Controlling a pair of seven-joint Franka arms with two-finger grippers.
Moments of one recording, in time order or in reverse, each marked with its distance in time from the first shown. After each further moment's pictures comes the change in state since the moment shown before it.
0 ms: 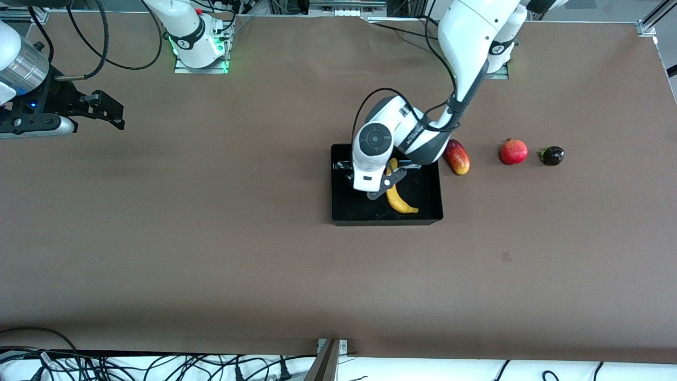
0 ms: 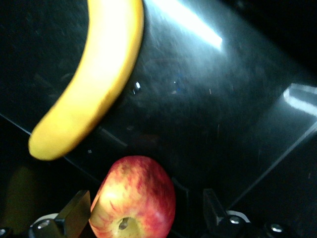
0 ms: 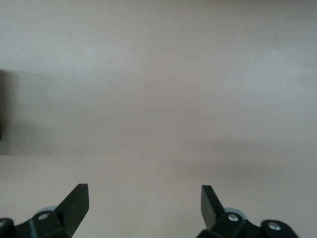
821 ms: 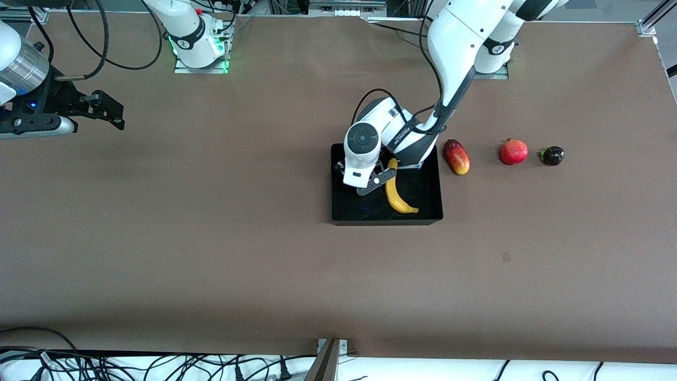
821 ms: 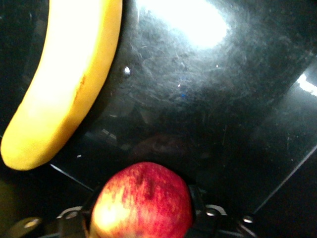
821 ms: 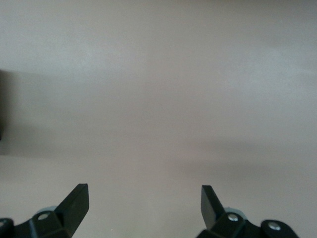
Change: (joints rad) left arm -0.004 0.050 -0.011 -0.001 0.043 0.017 0.045; right arm 0.000 0.000 0.000 0.000 0.000 0.000 0.000
